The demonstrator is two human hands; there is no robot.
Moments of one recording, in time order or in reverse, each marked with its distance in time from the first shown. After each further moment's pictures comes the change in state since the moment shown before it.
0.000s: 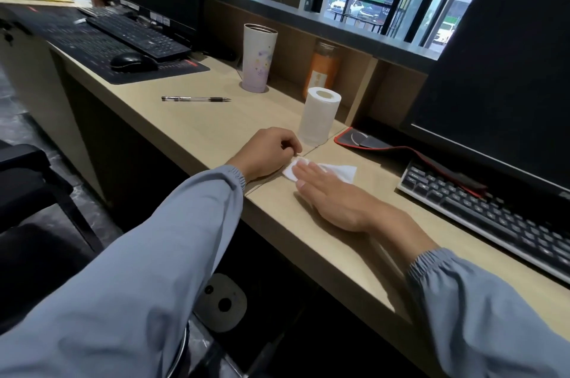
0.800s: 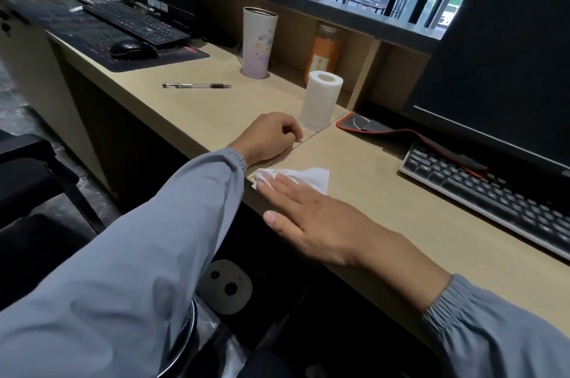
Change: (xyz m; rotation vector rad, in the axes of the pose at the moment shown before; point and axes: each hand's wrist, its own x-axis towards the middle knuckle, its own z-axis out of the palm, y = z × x) left_hand -0.002 0.001 -0.003 0.069 -0.027 0.004; right_hand -0.045 -0.057 0.036 -0.119 0.000 -0.191
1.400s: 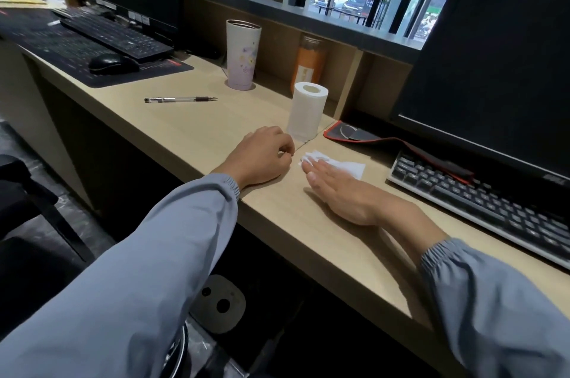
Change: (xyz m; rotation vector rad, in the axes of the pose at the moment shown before) left_hand -0.007 0.006 0.010 0.310 -0.013 0.190; right_hand 0.019 0.098 -0.027 0.163 0.004 0.269
